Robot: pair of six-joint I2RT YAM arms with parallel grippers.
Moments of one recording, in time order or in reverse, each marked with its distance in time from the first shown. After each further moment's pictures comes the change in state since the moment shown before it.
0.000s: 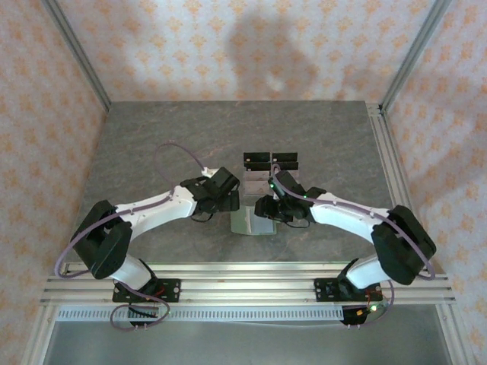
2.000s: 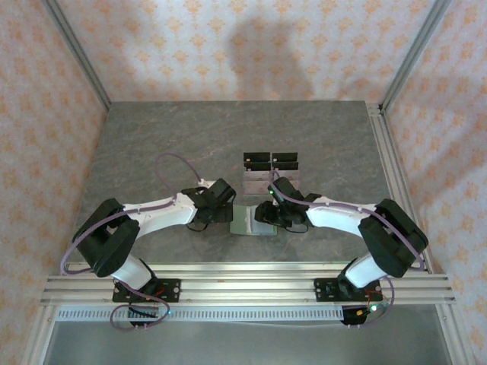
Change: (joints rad) left arm 0.000 0.023 -0.126 0.057 -0.002 0.001; right arm 0.000 0.062 -0.083 0.139 -0.026 0.019
